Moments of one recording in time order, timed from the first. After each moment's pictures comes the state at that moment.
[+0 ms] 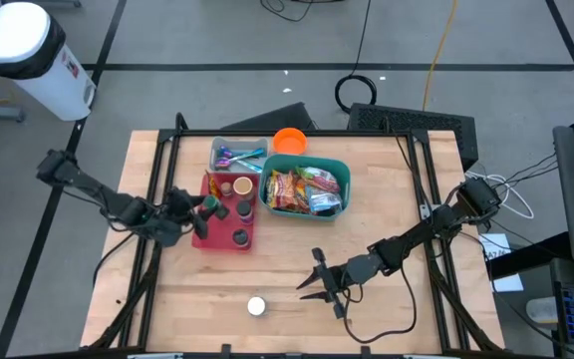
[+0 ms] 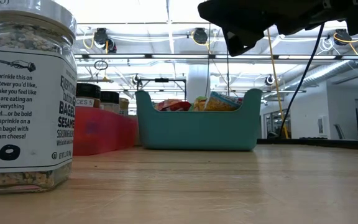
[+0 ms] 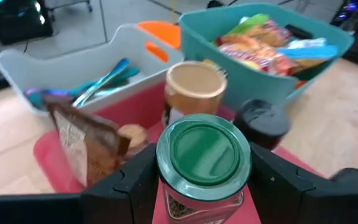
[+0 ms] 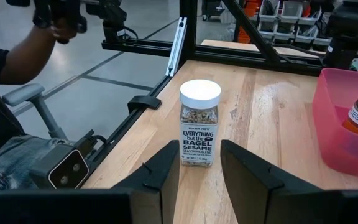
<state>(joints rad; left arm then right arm) -0.50 0.63 0.33 -0.47 -0.96 -0.90 0.50 1.73 0.78 0.73 0.13 0.07</state>
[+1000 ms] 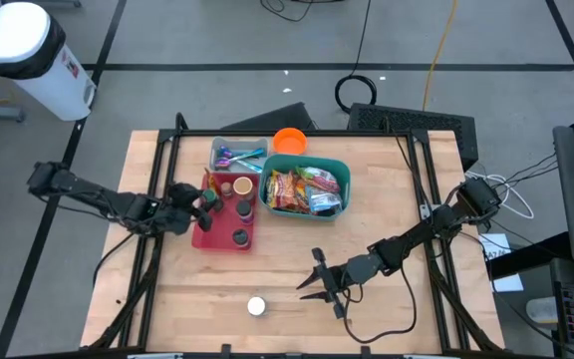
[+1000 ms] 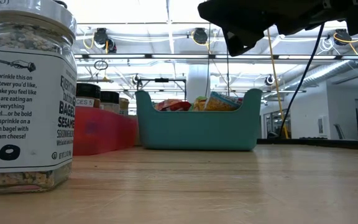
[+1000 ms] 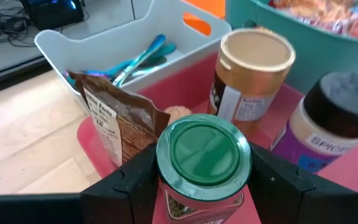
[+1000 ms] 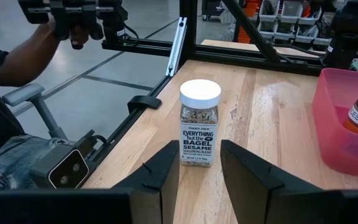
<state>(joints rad) -0.28 0.64 0.28 -0.47 -0.84 -0.79 0.50 1.73 0.78 0.73 0.13 0.07</state>
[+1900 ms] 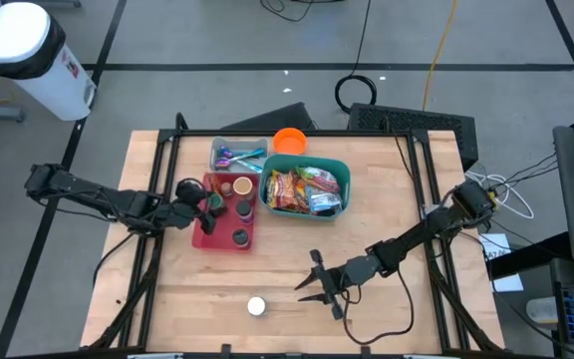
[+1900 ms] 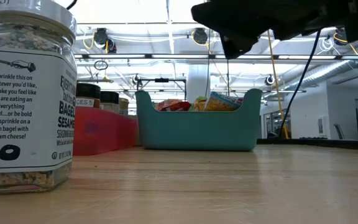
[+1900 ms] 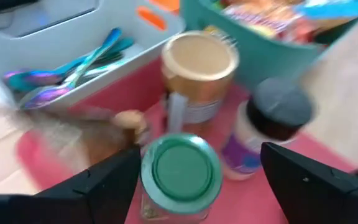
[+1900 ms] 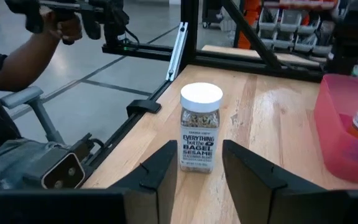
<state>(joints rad) -0.22 0.69 0.36 -0.42 -0.65 -0.70 0.50 1.78 0.78 0.82 0.13 0.04</state>
